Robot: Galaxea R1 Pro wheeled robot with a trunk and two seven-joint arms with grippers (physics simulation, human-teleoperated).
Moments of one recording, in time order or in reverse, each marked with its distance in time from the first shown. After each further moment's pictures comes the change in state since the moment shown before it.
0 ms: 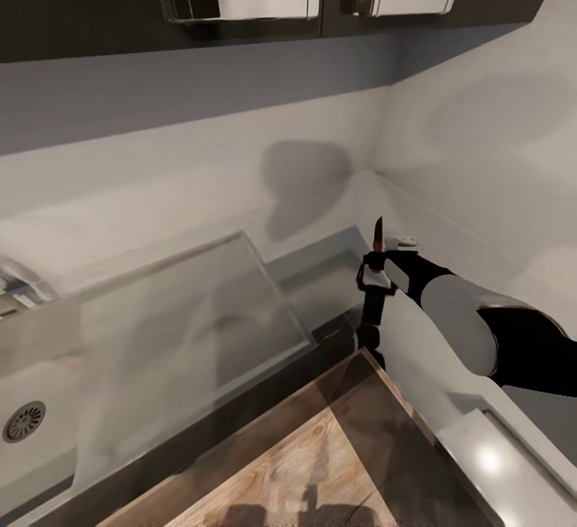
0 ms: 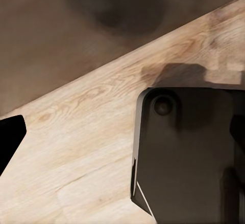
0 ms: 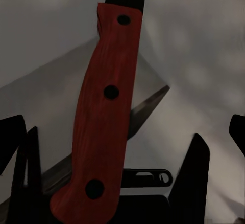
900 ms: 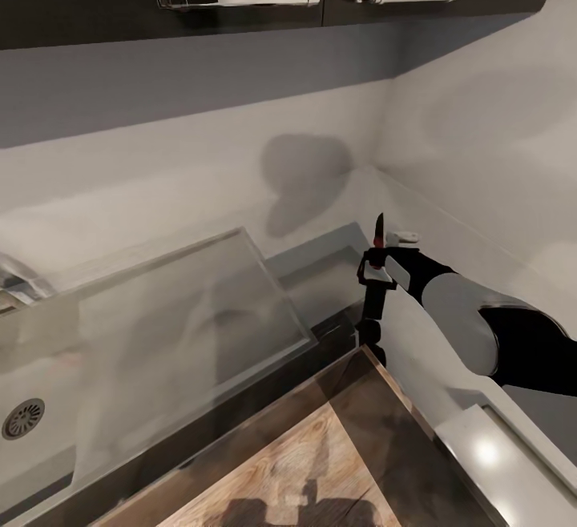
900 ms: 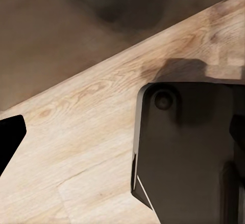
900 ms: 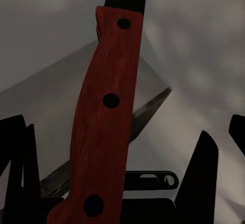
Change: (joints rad) left arm 0.000 -0.001 0.000 0.000 0.000 0.000 0.000; right arm -0.001 -0.003 -0.006 -0.025 -0.004 -0.003 0.004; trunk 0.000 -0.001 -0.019
